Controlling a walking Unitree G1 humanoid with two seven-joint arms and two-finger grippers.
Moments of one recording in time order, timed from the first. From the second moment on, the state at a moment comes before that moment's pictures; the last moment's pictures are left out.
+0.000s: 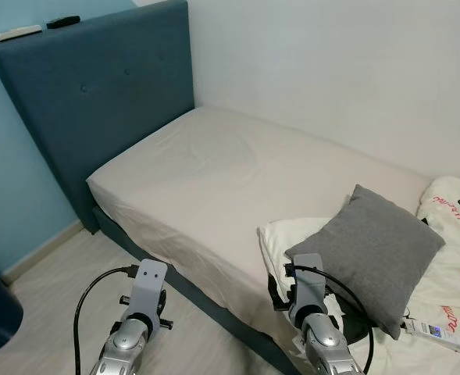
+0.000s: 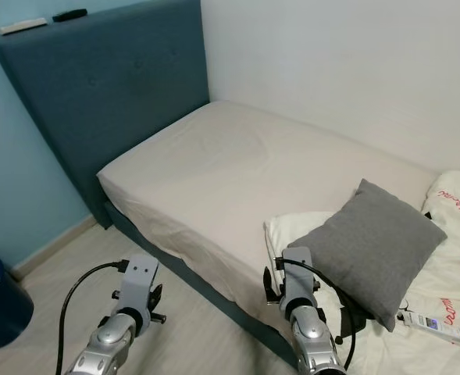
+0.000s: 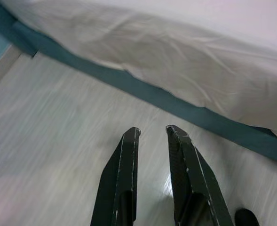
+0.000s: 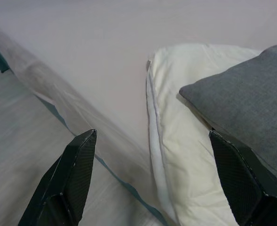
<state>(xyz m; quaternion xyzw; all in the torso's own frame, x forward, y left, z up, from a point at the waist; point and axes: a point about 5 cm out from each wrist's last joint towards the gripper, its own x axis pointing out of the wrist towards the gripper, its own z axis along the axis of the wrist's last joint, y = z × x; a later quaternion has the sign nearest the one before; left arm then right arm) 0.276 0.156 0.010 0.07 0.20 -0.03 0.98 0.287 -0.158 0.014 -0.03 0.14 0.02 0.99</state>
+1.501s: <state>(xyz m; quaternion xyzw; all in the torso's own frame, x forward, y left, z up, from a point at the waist) 0.280 0.153 0.016 0.07 0.20 -0.02 0.98 0.289 -0.158 0.014 -0.03 0.16 0.04 0.99</state>
